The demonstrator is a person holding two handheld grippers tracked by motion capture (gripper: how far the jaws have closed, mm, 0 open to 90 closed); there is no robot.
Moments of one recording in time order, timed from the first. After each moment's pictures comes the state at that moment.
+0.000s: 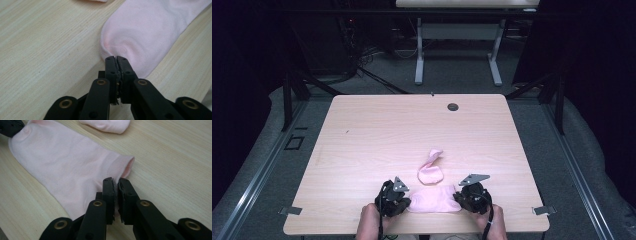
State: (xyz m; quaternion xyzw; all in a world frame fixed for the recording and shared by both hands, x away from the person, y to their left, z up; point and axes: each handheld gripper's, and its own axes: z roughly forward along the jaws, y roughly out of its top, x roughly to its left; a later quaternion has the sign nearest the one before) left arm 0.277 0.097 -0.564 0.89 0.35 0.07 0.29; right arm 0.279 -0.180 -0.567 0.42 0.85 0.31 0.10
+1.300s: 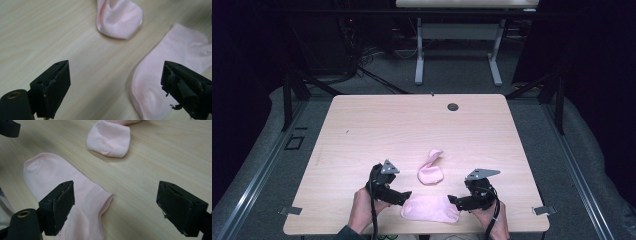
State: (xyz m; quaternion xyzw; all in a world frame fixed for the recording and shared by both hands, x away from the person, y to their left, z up) left arm 0.316 0.115 -0.520 0.86 0.36 0.09 0.33; right arm 0.286 -0.191 -0.546 0.43 0.82 0.37 0.08
